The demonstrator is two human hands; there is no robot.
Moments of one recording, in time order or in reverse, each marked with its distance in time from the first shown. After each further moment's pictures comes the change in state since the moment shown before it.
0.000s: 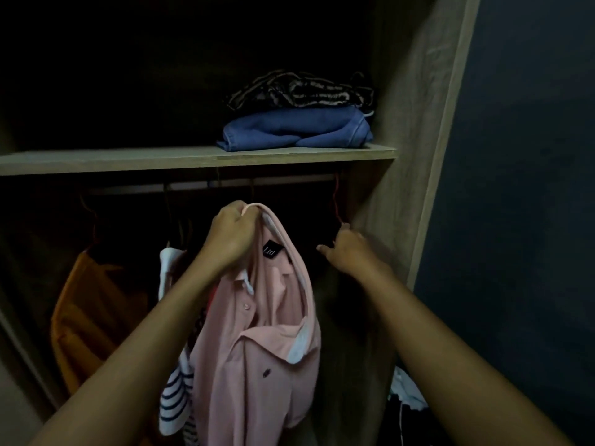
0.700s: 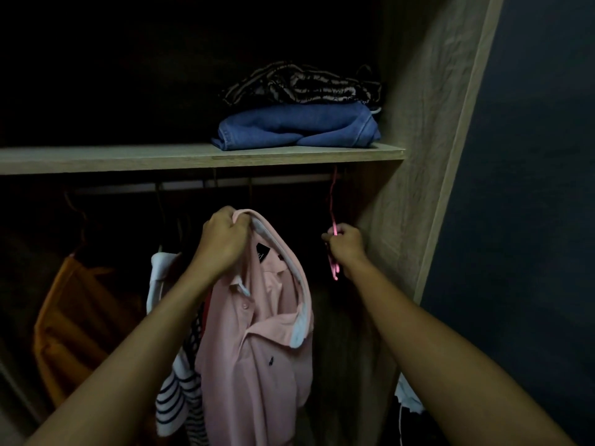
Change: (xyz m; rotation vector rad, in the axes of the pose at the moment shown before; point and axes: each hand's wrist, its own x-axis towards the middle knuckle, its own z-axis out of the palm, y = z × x) left_hand 0.021 -0.030 0.007 0.110 0.061 -0.029; right_hand 0.056 0.001 0.042 0.771 0.149 0.124
